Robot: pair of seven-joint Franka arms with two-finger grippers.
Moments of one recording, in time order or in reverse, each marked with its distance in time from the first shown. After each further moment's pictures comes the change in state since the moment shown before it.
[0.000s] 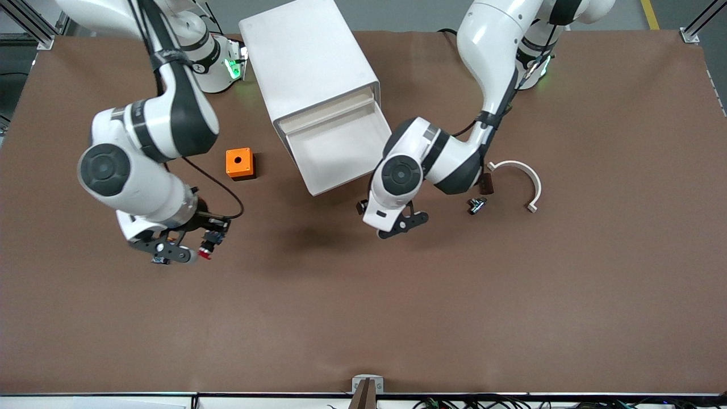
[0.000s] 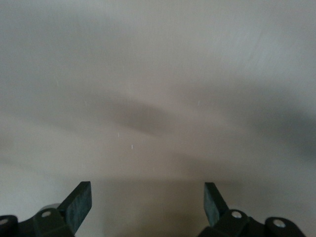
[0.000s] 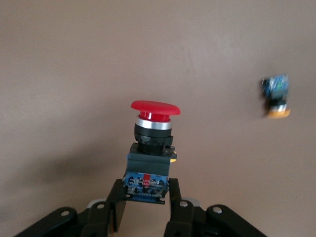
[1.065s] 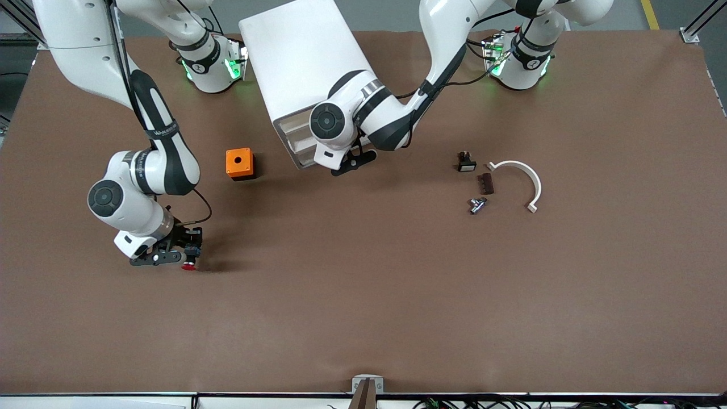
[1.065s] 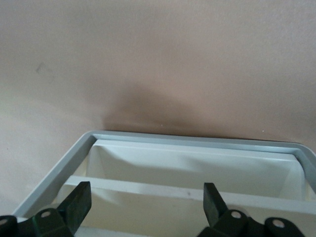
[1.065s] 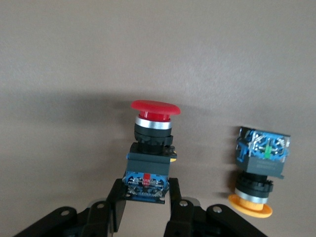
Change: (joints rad) left arm -0.112 -0.002 -0.176 -0.007 0.000 -0.122 -0.287; right arm -0.185 0.098 0.016 -0.446 0.001 0.591 -0.497
